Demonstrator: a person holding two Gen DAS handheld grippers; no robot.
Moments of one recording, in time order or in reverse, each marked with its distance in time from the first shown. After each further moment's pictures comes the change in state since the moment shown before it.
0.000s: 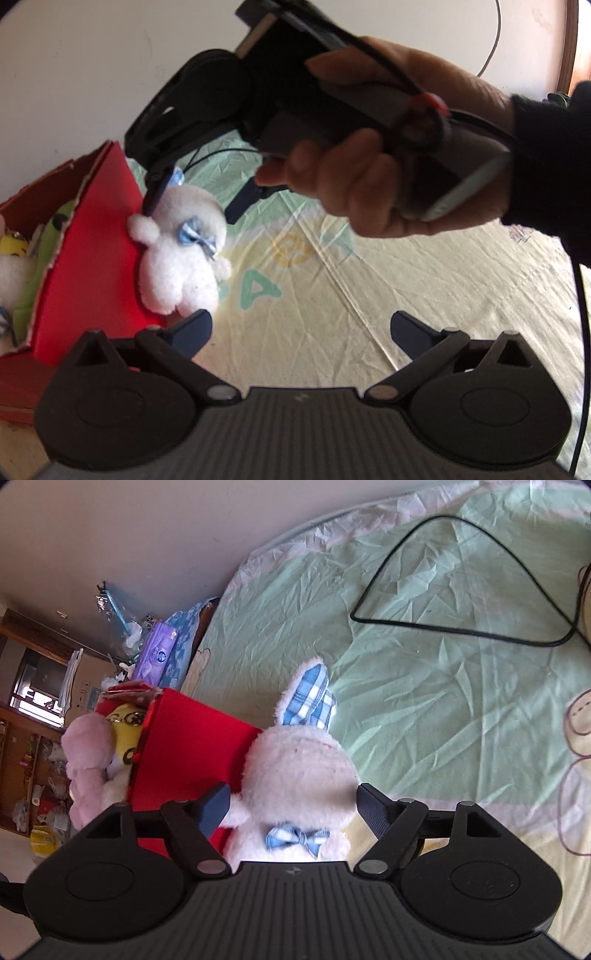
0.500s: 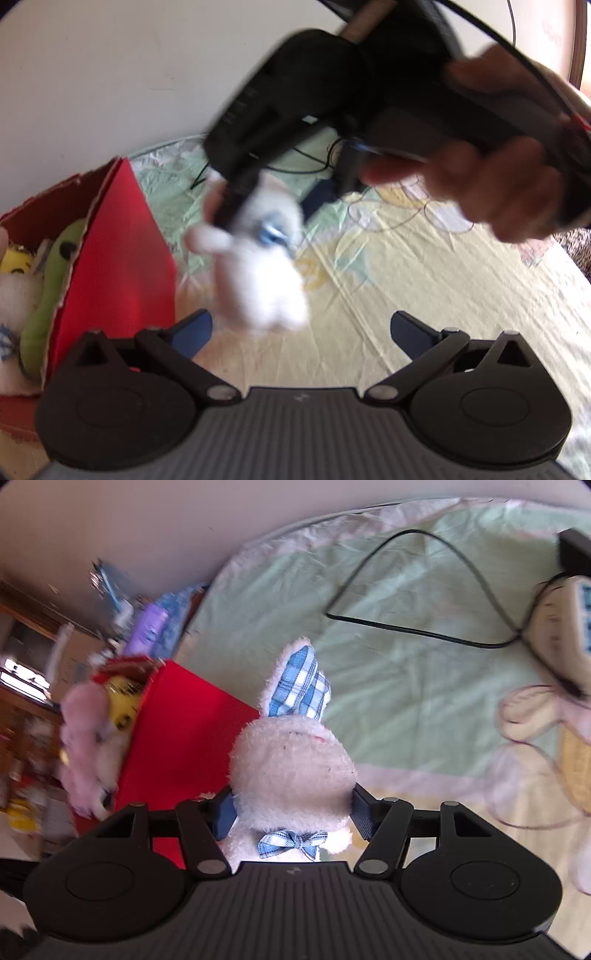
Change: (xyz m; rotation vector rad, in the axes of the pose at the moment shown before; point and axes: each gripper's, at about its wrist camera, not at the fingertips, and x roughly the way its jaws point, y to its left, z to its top) left arm -0.001 0.012 0.021 -0.020 -0.042 -0.010; right arm -0.061 -0.003 -0.024 -0.103 0.040 -0.135
